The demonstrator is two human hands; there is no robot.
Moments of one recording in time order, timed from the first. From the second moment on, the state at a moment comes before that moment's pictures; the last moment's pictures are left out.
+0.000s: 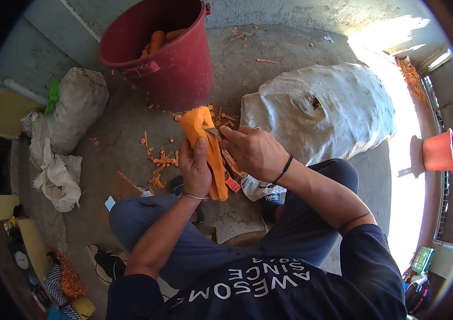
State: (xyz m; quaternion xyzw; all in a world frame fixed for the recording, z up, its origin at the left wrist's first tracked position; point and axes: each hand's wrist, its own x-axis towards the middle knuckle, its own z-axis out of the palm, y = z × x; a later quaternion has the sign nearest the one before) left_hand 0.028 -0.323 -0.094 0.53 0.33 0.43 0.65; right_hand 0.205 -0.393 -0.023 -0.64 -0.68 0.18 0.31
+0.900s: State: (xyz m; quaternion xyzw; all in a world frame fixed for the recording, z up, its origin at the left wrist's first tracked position) left_hand 0.047 -0.315 -0.111 0.50 0.41 0.43 0.63; right_hand 0.211 -0.386 -0.034 -0.64 -0.66 0.21 0.32
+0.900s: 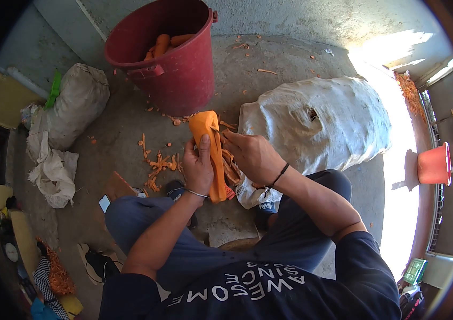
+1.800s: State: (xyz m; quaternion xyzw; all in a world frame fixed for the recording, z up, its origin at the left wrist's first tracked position) left_hand 0.020 -0.264 -0.111 0.47 0.37 0.36 0.72; right_hand 0.273 -0.373 -0.008 -0.71 -0.63 0.21 0.22
